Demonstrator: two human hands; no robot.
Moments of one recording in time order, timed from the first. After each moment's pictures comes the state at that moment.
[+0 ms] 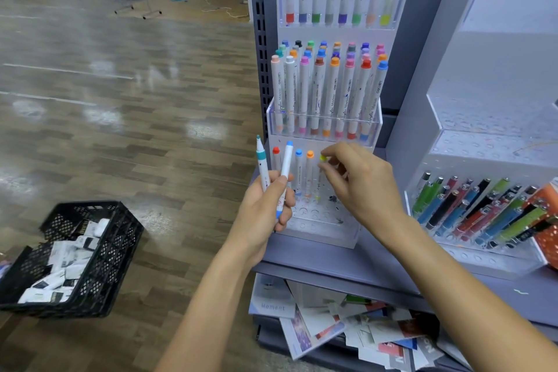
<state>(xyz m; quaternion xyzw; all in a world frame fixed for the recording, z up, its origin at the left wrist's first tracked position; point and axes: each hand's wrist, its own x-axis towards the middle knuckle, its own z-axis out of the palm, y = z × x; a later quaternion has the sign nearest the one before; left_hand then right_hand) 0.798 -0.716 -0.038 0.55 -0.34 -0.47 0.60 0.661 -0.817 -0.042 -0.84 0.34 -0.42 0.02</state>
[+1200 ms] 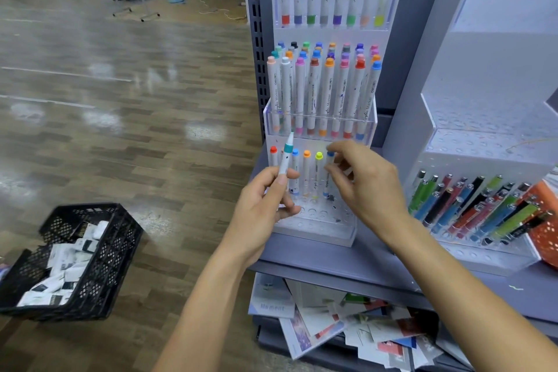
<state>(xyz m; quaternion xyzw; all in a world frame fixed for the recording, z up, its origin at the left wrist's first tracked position) 0.797 -0.711 -0.036 0.53 -0.41 -0.43 0.60 0.648 -0.813 -0.040 -0.84 0.33 -0.43 0.04</state>
